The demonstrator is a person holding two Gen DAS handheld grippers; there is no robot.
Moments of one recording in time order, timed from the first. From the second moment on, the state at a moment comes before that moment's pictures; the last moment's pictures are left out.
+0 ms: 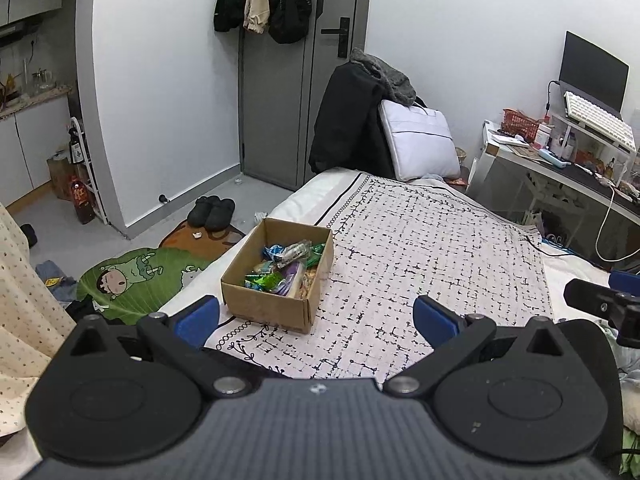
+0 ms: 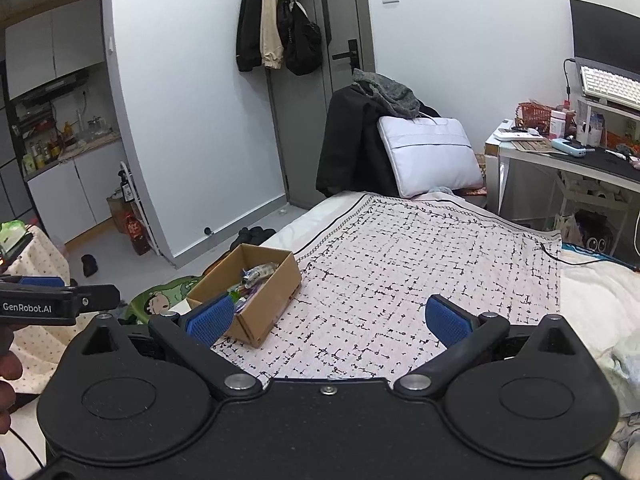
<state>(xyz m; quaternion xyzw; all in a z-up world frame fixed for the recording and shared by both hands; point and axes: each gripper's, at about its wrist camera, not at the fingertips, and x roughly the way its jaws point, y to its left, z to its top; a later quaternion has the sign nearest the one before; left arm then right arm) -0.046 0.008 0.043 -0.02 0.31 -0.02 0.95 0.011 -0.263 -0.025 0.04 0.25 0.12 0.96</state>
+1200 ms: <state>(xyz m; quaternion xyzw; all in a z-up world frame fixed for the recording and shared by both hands) -0.048 0.013 0.044 -0.04 0.31 -0.01 0.95 0.009 -0.262 -0.020 0.03 0.25 0.13 0.96</state>
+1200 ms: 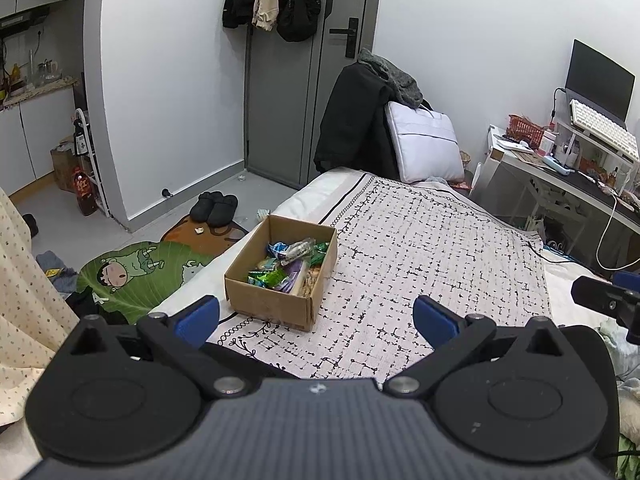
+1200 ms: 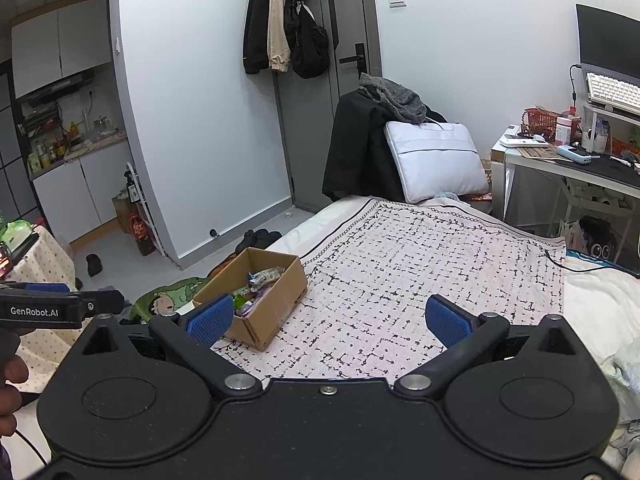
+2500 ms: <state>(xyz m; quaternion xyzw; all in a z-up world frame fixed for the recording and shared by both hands) -0.050 0.012 0.042 -0.04 0.31 -0.01 0.95 0.006 -0.257 -0.016 0.03 0.25 0.13 0.96</state>
